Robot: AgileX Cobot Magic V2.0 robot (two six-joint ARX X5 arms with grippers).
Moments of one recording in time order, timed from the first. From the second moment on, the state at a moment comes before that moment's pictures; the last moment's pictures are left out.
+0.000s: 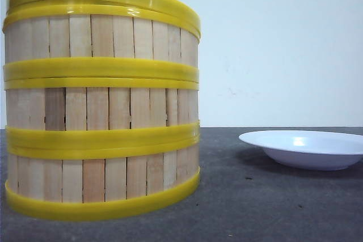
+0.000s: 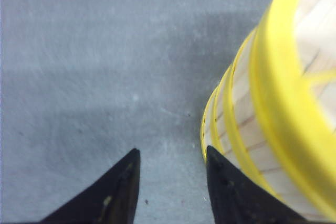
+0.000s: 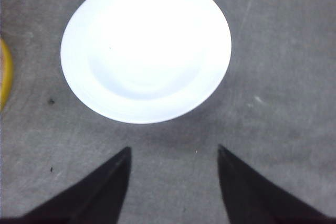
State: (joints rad) left arm -0.15 0.83 0.92 -0.83 0.04 -0.06; right arm 0.07 0.69 0.83 -0.93 -0.10 0.03
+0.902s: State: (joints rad) left arm -0.15 0.78 0.86 -0.80 0.05 -0.07; right arm 0.06 0.69 0.83 -0.93 -0.13 0.03
